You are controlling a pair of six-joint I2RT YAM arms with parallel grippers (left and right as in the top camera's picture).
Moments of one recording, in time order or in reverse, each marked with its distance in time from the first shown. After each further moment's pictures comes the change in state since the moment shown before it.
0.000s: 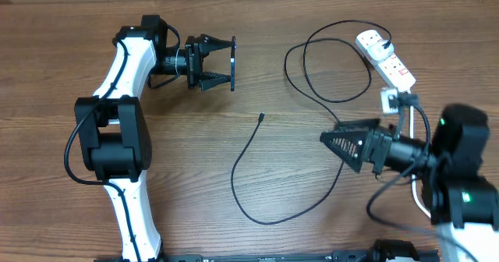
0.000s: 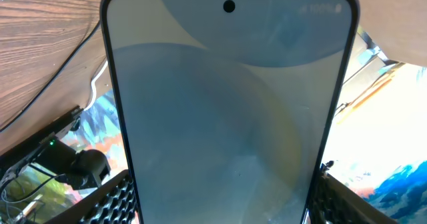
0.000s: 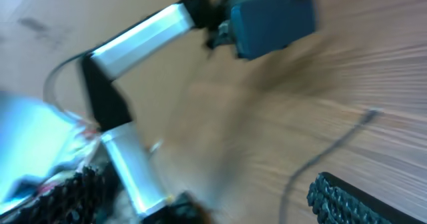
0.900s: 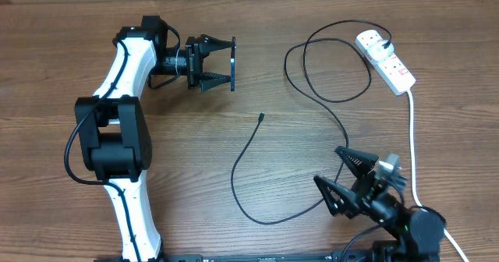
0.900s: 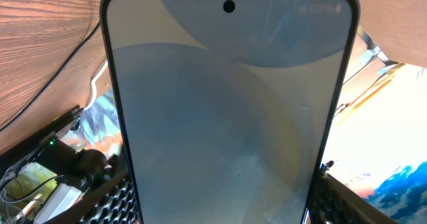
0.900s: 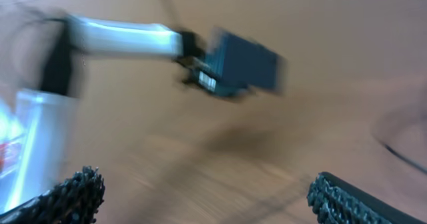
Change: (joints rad) left arm 0.000 0.000 -0.003 0.000 0.000 0.000; right arm 0.085 -0.861 -0.890 0.853 0.323 0.261
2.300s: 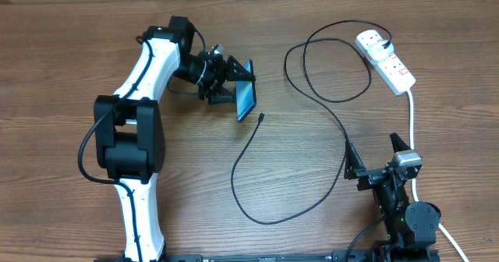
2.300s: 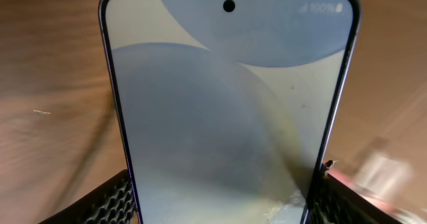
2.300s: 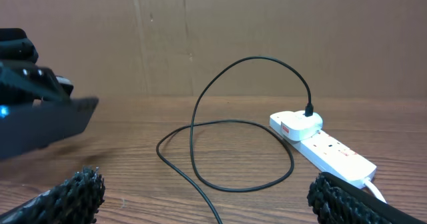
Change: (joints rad) left arm -0.111 0.000 0.000 0.001 -0.435 0.293; right arm 0.001 0.000 0.000 -0.237 0.687 -0.529
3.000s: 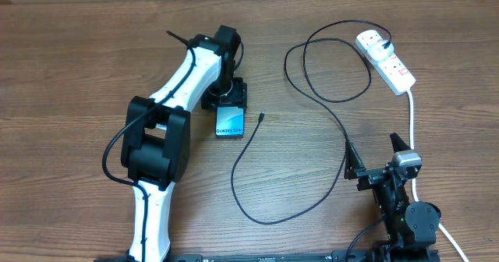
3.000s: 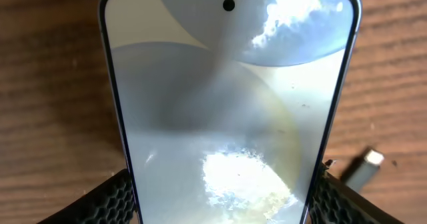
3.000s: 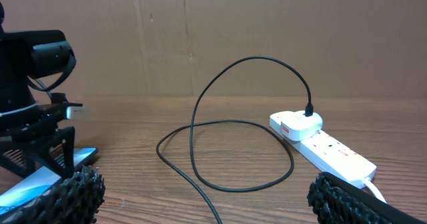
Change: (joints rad) left arm -0.200 0.000 -0.020 0.030 -0.933 0.043; right arm 0.000 0.000 0.000 0.000 0.000 0.000
